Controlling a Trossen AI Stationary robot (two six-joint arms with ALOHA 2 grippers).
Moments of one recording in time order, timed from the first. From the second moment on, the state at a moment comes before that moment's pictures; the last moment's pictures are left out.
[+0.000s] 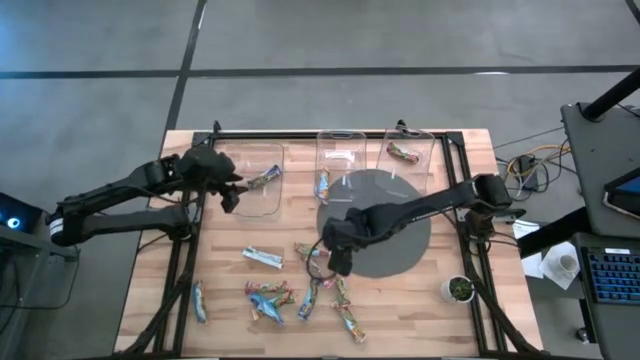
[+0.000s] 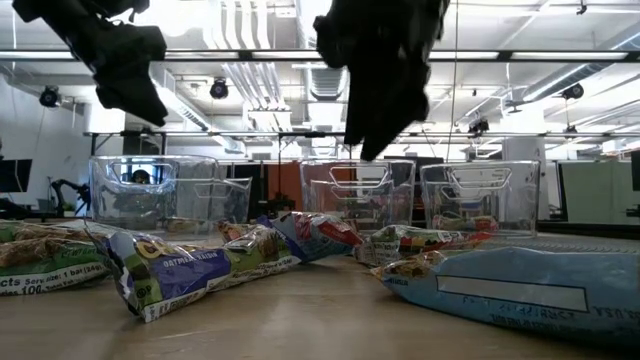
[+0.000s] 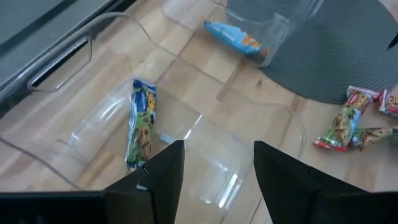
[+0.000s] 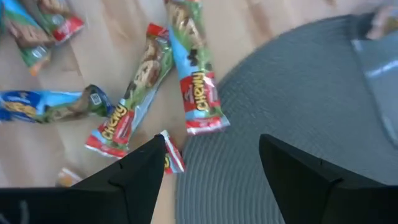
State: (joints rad) left arm 0.43 0.67 0.72 -0.78 -0.01 -0.15; right arm 0.20 1.89 1.45 -0.73 0.10 0.58
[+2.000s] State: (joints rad) left arm 0.43 0.73 0.71 -0.75 -0.01 -0.16; right arm -0.10 1.35 1.14 -1.40 0.67 1.74
